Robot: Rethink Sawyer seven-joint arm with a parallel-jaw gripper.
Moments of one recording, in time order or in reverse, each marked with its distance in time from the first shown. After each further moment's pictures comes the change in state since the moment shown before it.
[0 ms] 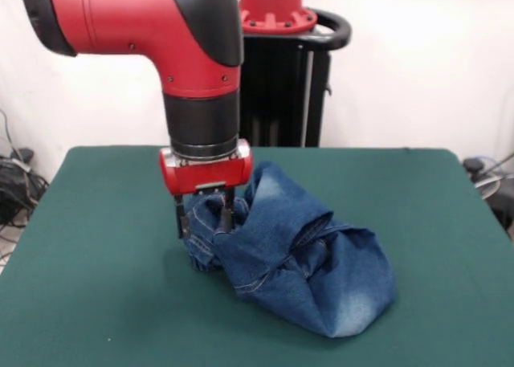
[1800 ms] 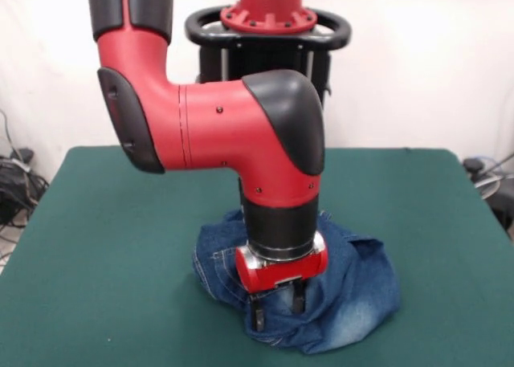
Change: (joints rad) arm 0.201 0.270 -0.055 -0.293 0.026 -0.002 0.000
